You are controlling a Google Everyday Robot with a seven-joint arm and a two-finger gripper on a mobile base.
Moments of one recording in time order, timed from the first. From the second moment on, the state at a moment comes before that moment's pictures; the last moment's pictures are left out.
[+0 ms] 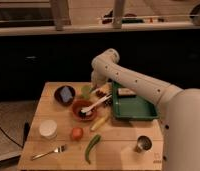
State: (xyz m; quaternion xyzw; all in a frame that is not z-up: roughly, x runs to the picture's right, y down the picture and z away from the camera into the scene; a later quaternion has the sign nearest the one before) arm 0.002 -0.020 0.853 -0.12 -0.17 -0.45 0.87
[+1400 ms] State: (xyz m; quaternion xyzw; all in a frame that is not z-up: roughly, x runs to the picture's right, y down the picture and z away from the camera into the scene) arm -0.054 -0.033 0.884 -0.15 -0.19 -0.51 0.83
